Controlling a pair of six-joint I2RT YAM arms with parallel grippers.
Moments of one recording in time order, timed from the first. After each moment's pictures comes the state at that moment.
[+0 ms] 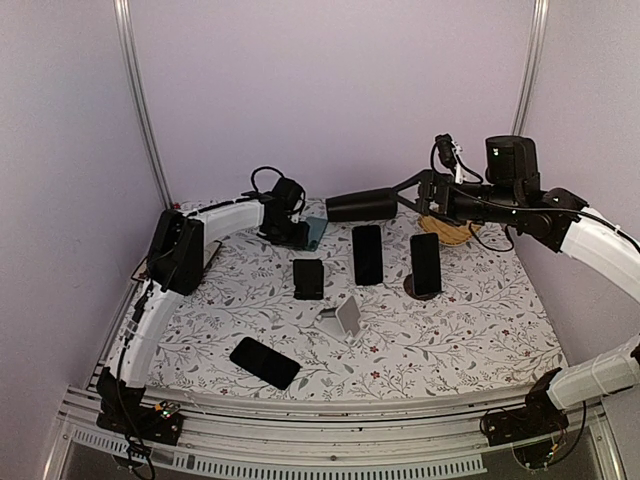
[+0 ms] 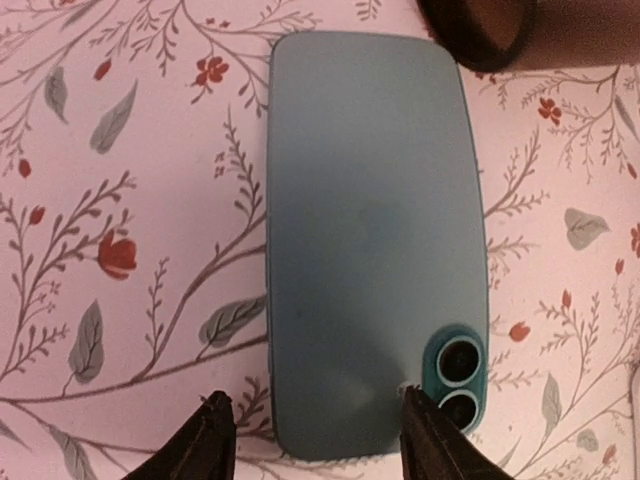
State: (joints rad) left arm -0.52 2.64 2.31 -0.65 -0.08 -0.23; right arm 0.60 1.24 1.22 -0.33 -0.31 0.54
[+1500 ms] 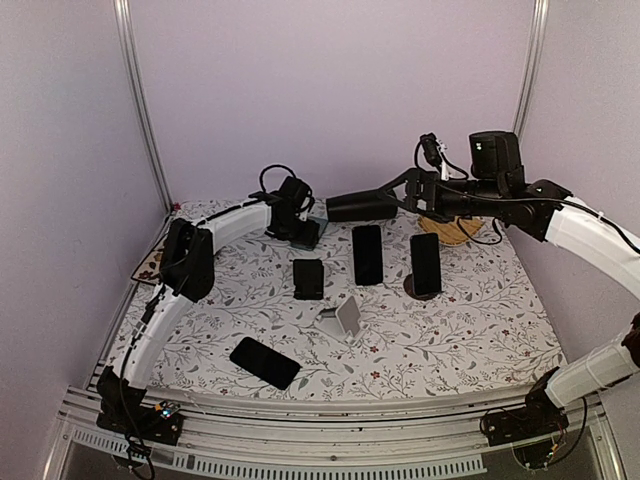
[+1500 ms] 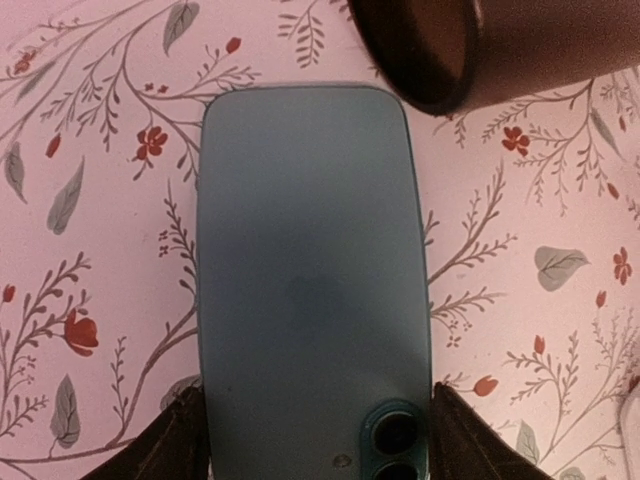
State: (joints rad) left arm -0.53 2.75 2.49 -0.70 -0.08 -0.16; right arm 0.60 1.34 1.29 -0.33 -0.36 0.52
